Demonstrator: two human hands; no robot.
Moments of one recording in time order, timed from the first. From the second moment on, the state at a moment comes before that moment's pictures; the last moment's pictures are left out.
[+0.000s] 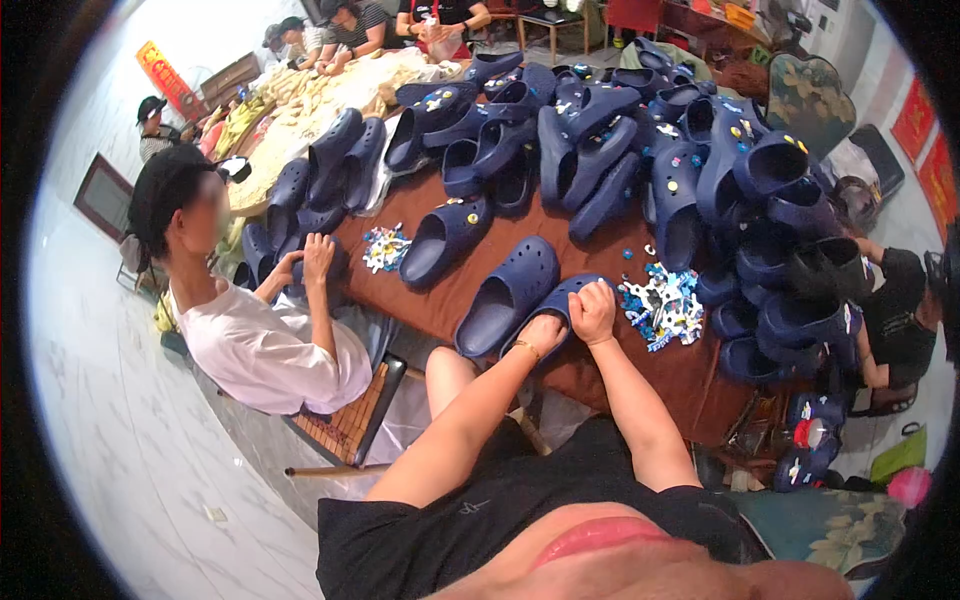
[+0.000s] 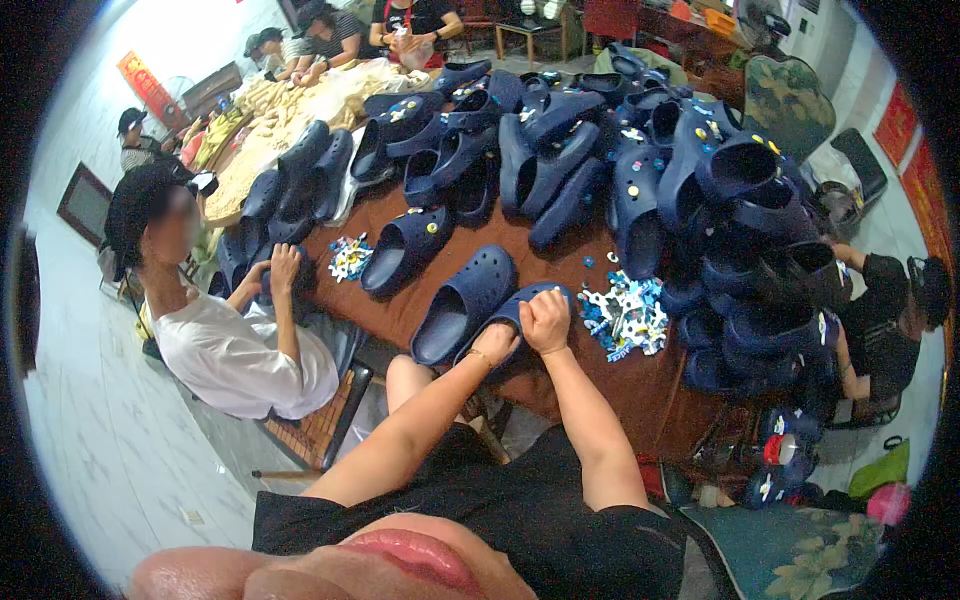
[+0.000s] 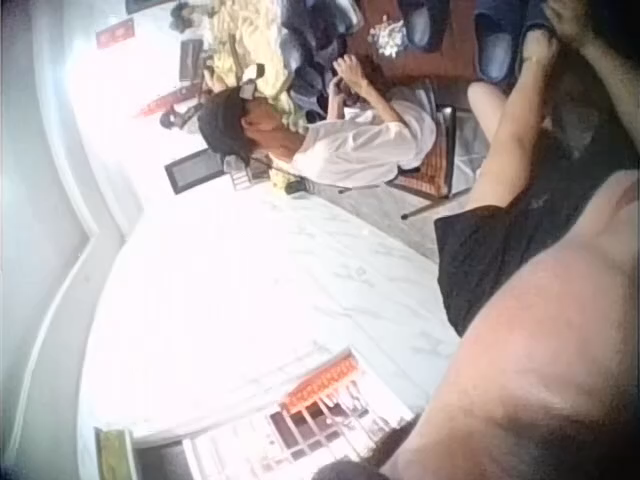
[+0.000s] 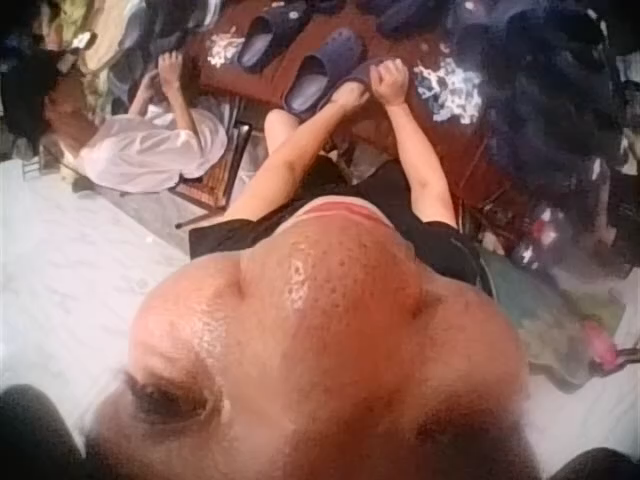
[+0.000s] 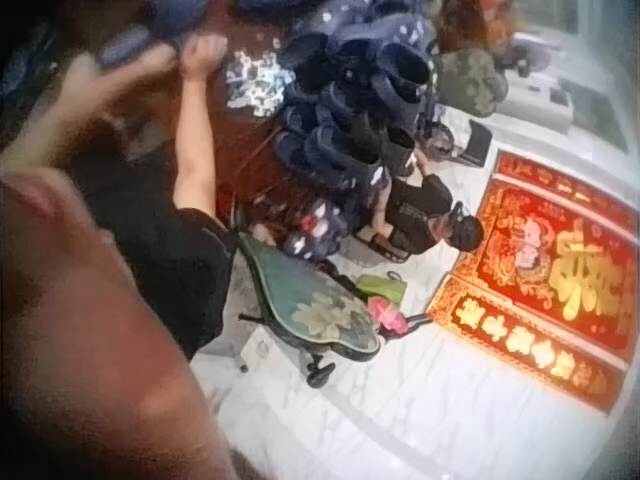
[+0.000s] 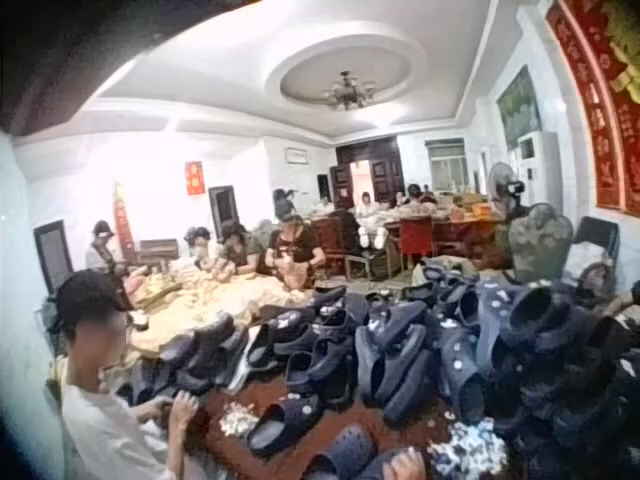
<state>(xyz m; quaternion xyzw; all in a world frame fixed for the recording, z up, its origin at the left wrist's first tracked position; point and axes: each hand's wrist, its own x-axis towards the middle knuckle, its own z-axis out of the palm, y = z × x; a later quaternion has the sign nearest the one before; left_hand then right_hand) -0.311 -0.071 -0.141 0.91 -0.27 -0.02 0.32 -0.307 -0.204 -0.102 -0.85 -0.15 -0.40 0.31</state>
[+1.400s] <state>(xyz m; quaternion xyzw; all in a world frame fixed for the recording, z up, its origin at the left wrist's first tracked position) -0.312 -0.058 -0.158 0.92 -0.25 -0.03 0.29 -0.333 -0.201 -0.058 -0.92 0.18 0.20 0.27</state>
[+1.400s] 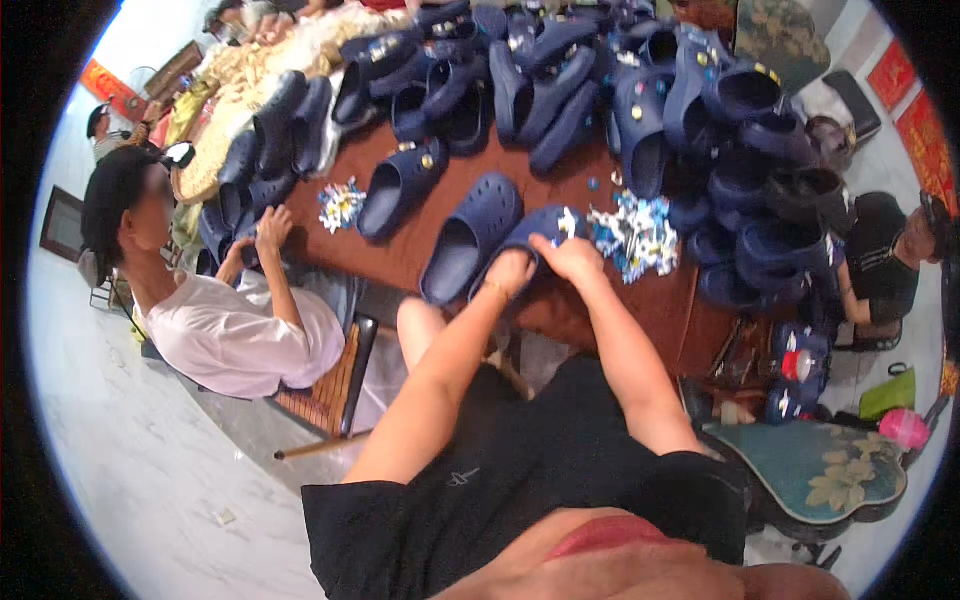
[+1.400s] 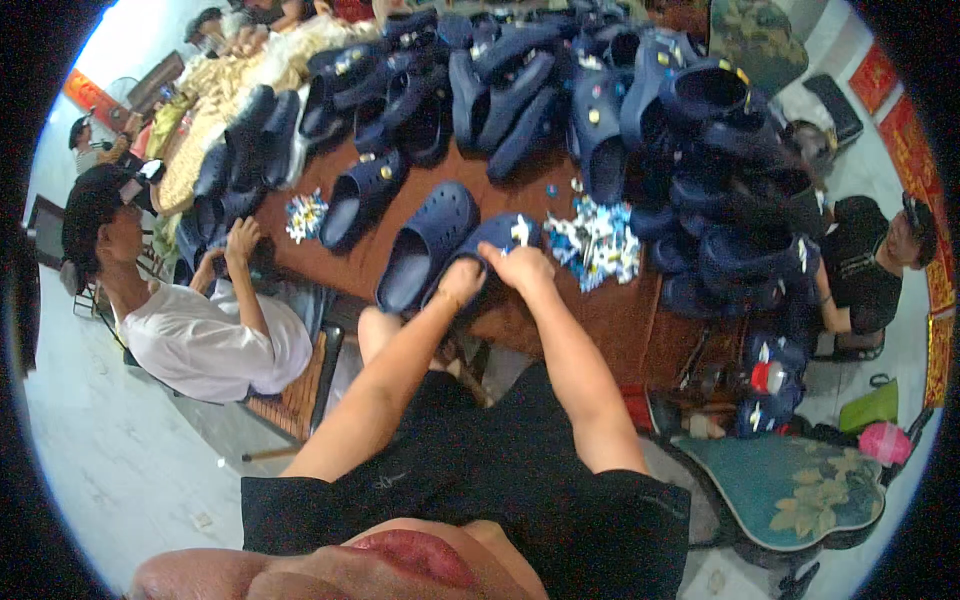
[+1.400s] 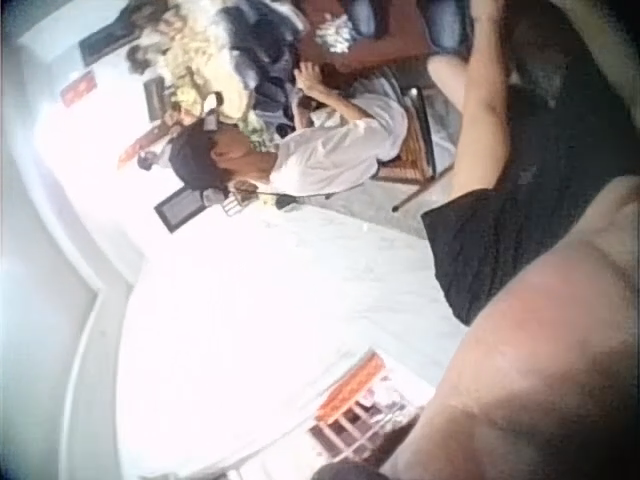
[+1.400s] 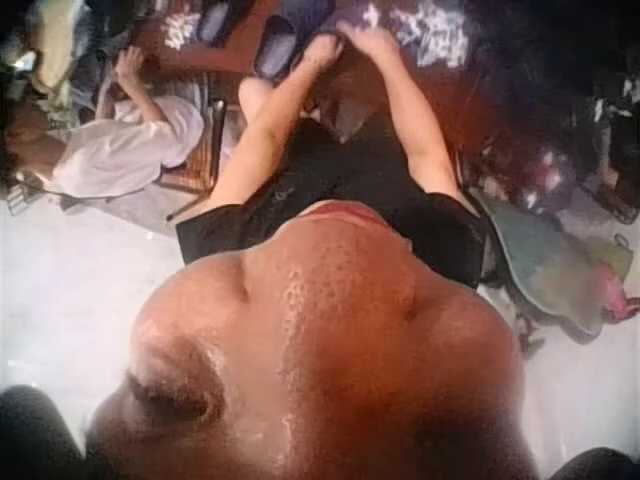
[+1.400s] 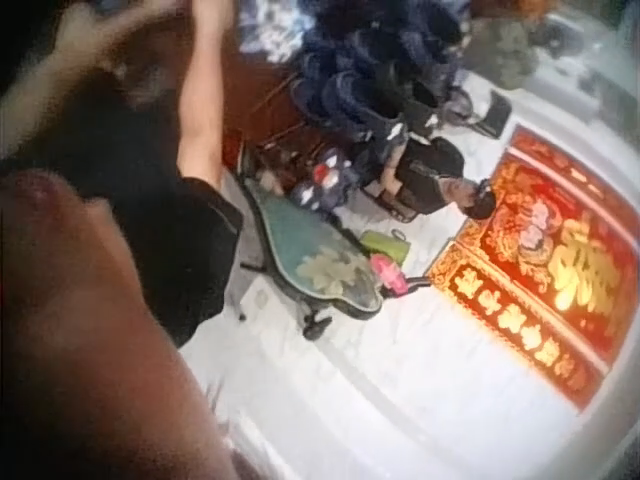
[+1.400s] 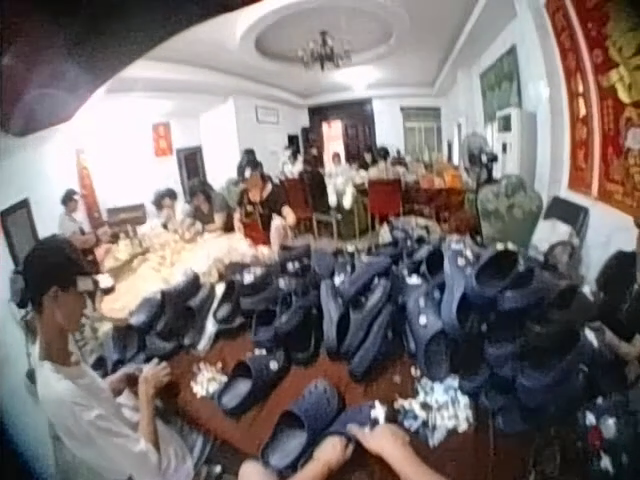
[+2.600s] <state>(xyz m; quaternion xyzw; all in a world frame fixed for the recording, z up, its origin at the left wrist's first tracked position) -0.307 -0.067 -0.152 0.92 -0.23 0.00 0.31 -0.291 -0.201 -0.063 -0.93 0.27 -0.01 0.25</state>
